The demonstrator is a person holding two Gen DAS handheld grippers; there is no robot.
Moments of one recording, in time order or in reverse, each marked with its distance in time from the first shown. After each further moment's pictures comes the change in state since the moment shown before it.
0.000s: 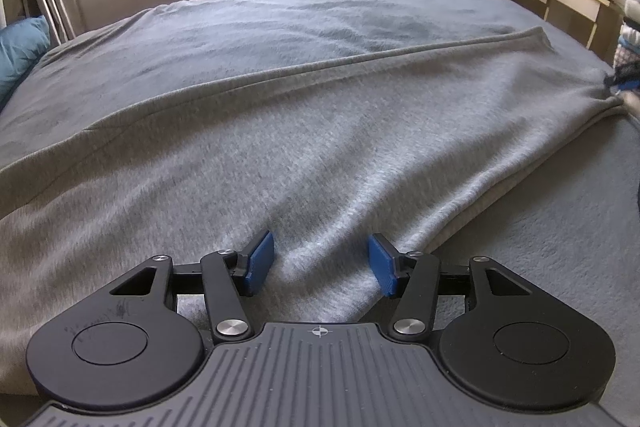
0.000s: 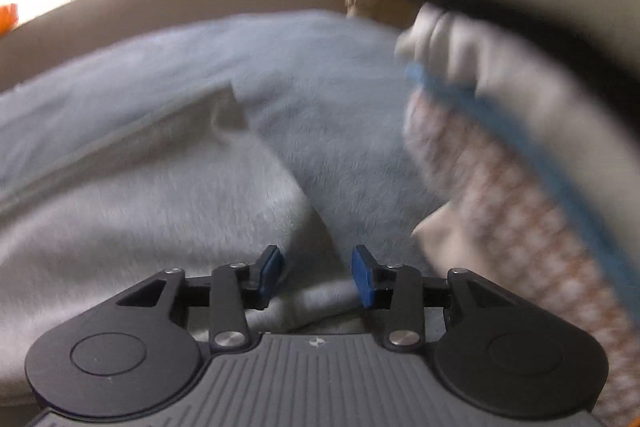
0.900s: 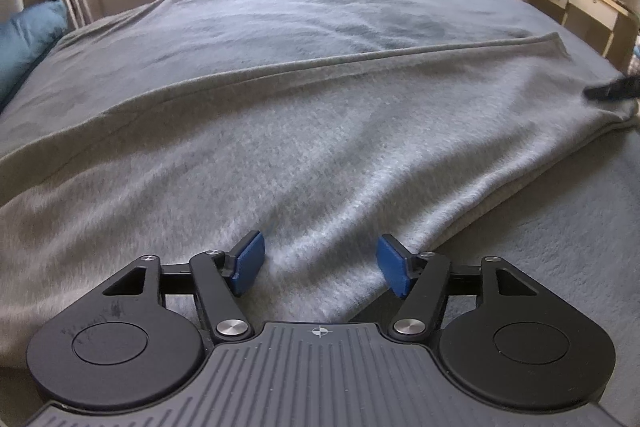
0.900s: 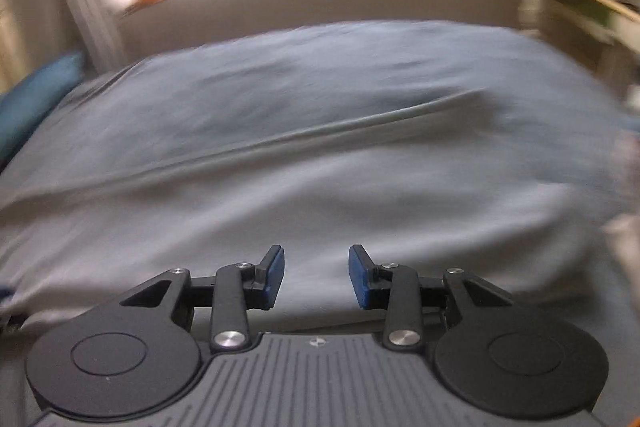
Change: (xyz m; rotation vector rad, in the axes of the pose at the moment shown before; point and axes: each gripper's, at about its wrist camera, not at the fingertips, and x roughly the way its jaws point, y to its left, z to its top) left arm -0.009 -0.002 0.000 -0.058 0.033 0.045; right arm -0.056 0.121 -0.050 -0.226 0.126 0.489
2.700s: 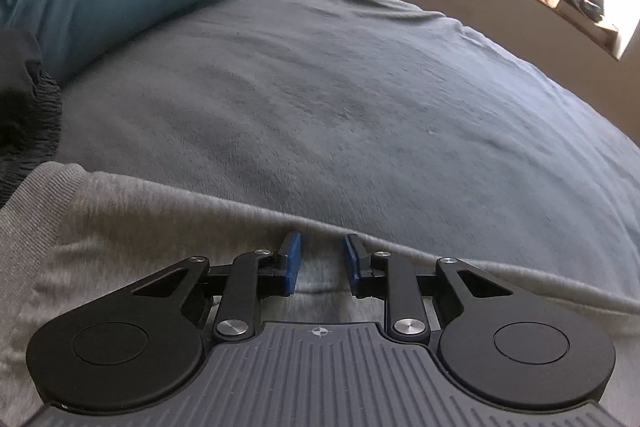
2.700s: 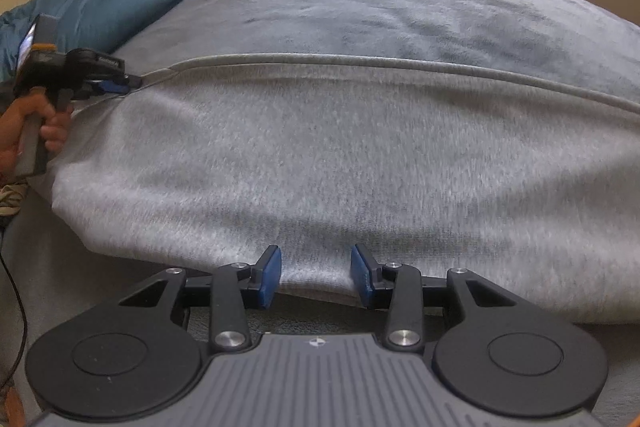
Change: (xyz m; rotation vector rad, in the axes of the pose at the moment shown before) left arm 0.067 0.248 0.059 -0.576 -0.049 0.297; right arm 0.046 0.173 -0.025 -0.235 0.153 0.253
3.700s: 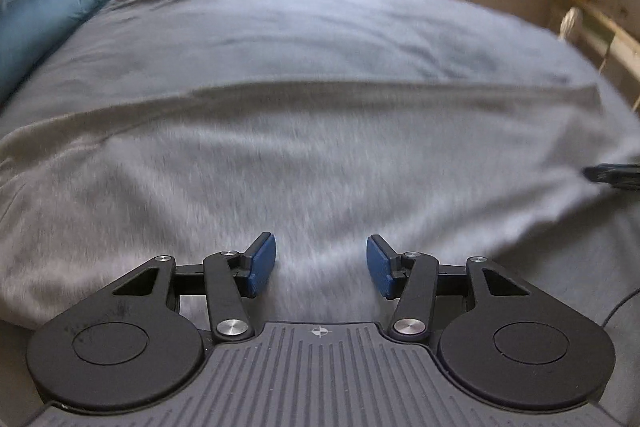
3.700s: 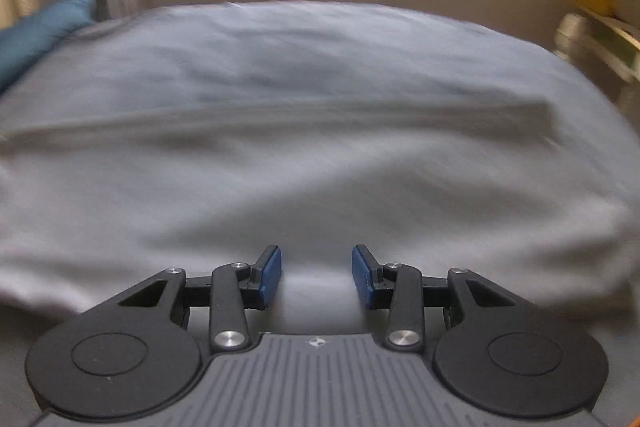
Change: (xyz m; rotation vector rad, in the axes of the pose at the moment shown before) left arm -0.139 -0.113 -0.141 0.422 0.084 -0.245; right arm -0.055 -0.132 -0.033 0.193 -0.143 -0.386
